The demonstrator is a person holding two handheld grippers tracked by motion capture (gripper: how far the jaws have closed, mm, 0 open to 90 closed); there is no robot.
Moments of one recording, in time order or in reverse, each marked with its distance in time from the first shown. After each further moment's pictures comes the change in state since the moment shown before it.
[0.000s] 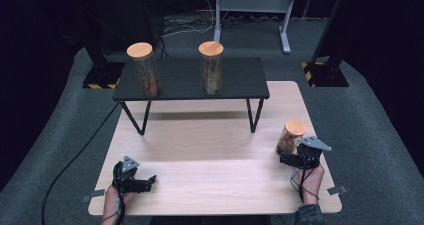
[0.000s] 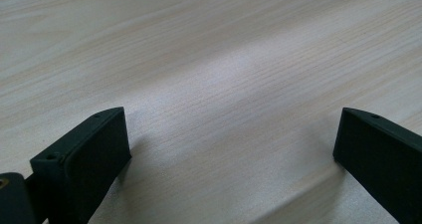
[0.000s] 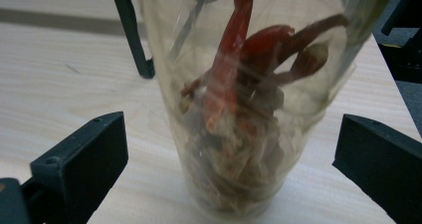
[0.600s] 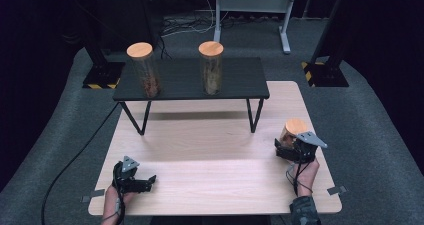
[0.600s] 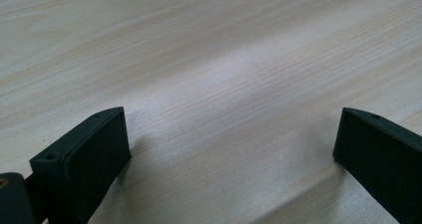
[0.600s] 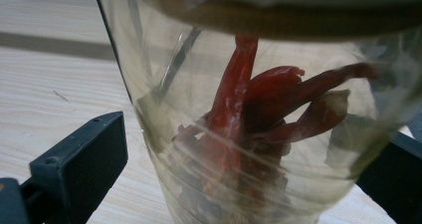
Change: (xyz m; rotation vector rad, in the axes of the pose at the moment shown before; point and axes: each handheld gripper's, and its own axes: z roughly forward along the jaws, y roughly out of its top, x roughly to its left) left arm 0.000 0.000 0.000 0.000 0.000 0.000; right arm 0.002 0.004 0.019 -0.082 -0.010 -0.012
